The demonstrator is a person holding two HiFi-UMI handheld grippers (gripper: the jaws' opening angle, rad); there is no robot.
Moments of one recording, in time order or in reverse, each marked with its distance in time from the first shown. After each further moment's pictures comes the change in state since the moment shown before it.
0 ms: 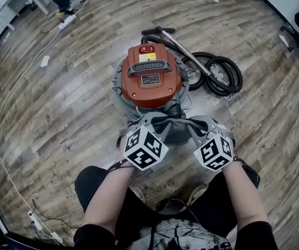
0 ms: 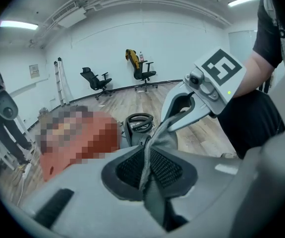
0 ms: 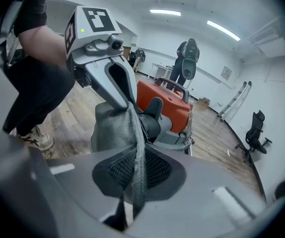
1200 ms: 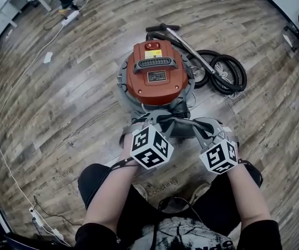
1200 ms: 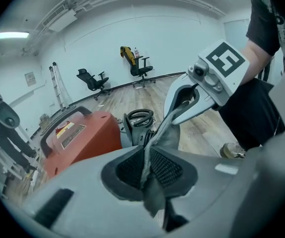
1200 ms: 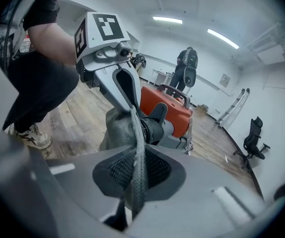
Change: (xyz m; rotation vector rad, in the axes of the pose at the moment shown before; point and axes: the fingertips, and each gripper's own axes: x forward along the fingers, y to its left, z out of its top) left arm 0.001 0.002 -0.009 0.082 0.058 0.026; right arm -0.007 0.008 0.004 -0.033 -0.068 -0.025
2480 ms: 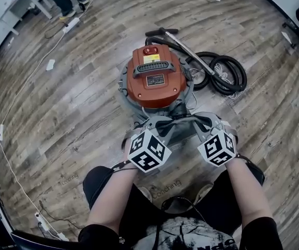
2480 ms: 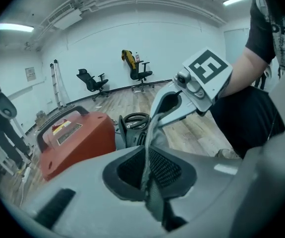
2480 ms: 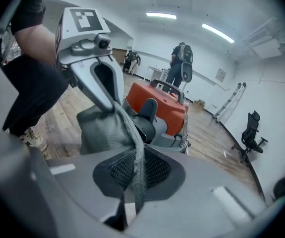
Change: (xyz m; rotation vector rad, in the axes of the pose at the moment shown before) left arm -0.007 -0.010 0.002 -0.040 -0.058 -0.043; right arm 0.014 -0.019 -0.001 0.051 0.035 -0.024
